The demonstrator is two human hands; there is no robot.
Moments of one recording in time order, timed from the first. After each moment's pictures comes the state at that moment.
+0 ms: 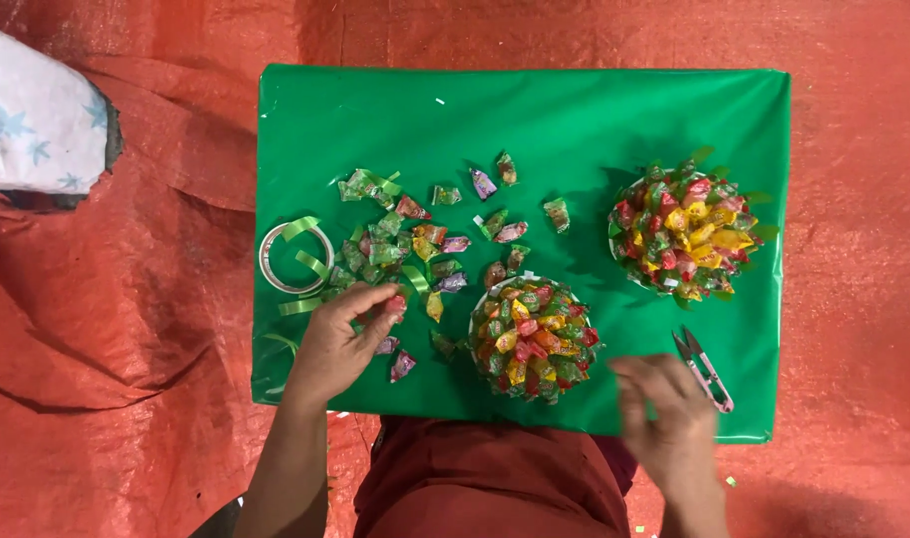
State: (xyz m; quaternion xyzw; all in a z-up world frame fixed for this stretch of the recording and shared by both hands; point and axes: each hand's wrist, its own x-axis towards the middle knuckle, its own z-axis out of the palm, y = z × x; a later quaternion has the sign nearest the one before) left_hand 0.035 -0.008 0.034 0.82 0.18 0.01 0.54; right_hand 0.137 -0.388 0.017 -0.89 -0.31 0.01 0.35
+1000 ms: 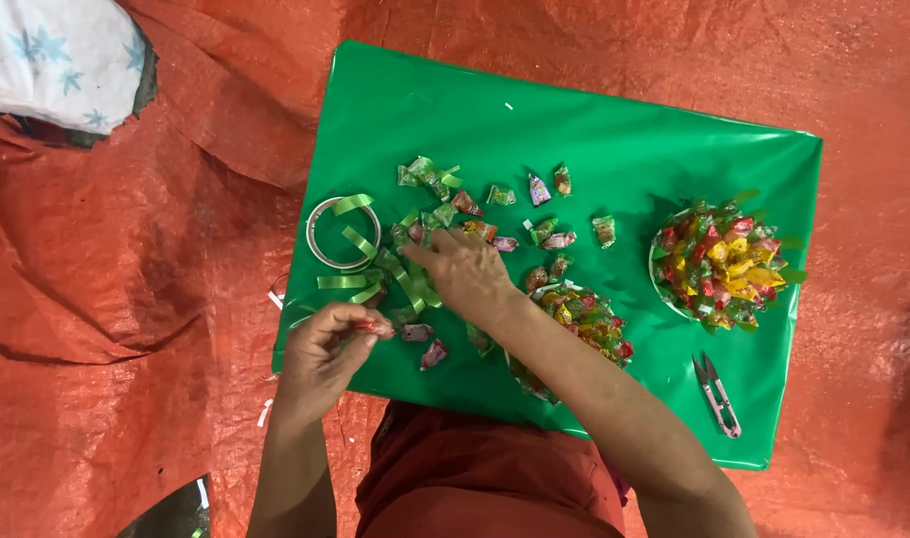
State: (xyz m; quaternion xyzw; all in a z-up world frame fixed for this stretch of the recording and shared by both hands) left_hand -0.054 0.020 0.003 0.65 0.15 0.20 0.71; right_hand 0.163 -0.096 -0.024 -0.78 -0.60 -0.02 0.20
